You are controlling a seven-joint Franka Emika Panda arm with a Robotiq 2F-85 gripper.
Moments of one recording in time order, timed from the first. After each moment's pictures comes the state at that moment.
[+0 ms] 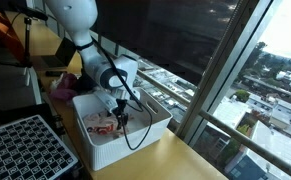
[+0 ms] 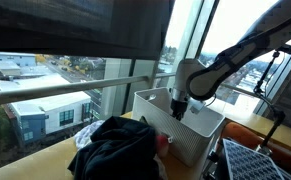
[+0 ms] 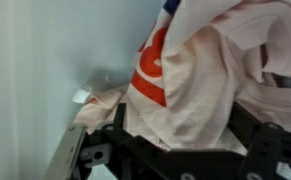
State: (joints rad) arm 0.00 0.60 0.02 -2.04 -0.10 2.54 -0.01
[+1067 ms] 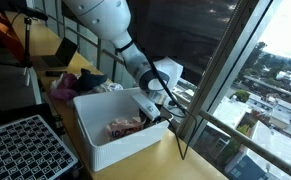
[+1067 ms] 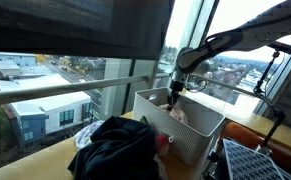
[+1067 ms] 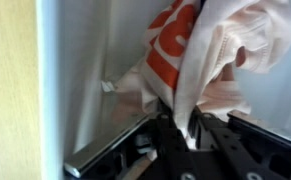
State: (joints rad) arm -0.21 0.75 0.05 -1.60 0.03 2.26 -0.32
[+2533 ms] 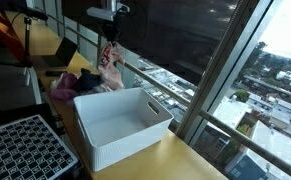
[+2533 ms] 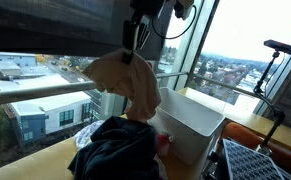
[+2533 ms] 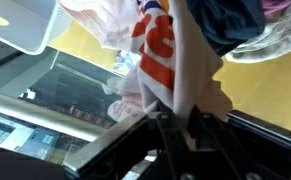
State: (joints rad) arm 0.31 0.40 0.17 -1.52 -0.12 2.08 -0.01
